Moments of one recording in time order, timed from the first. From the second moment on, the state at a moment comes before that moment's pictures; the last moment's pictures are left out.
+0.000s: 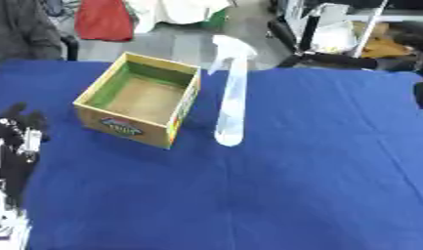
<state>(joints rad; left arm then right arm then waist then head) -0.07 0.20 0.11 -1.78 -0.12 -0.09 0.17 -0.48 -0.74 0.03 -1.60 -0.20 -0.44 0.44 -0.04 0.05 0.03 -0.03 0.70</state>
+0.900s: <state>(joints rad) -0.11 0.20 0.06 -1.77 -0.11 -0.10 0.10 -0.87 -0.55 0.11 -1.14 0.07 -0.51 0.66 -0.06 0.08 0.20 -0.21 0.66</state>
